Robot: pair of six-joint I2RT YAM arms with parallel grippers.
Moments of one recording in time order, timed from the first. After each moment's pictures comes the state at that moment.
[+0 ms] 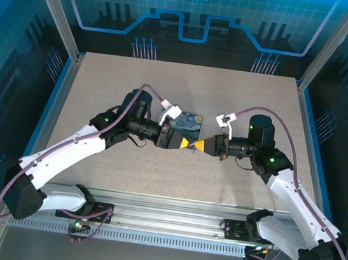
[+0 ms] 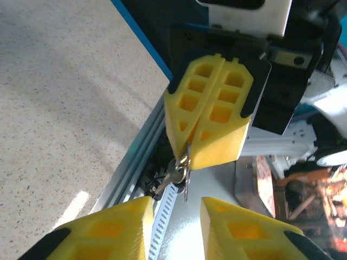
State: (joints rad) left arm -0.62 1.22 1.05 -0.34 0.84 -0.56; right arm 0.39 0.98 0.80 -0.24 -1.04 0.53
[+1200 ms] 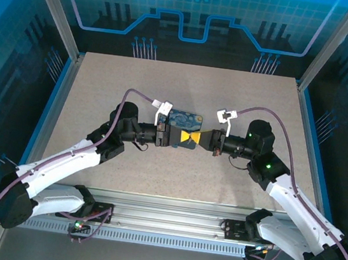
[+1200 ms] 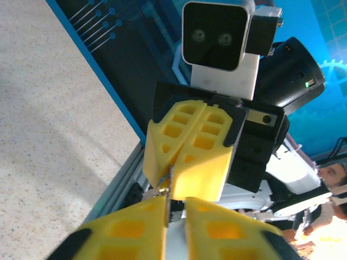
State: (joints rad) left arm -0.66 1.12 0.81 0.20 0.71 -0.93; right arm 0.50 0.93 0.75 0.01 -0.79 0.73
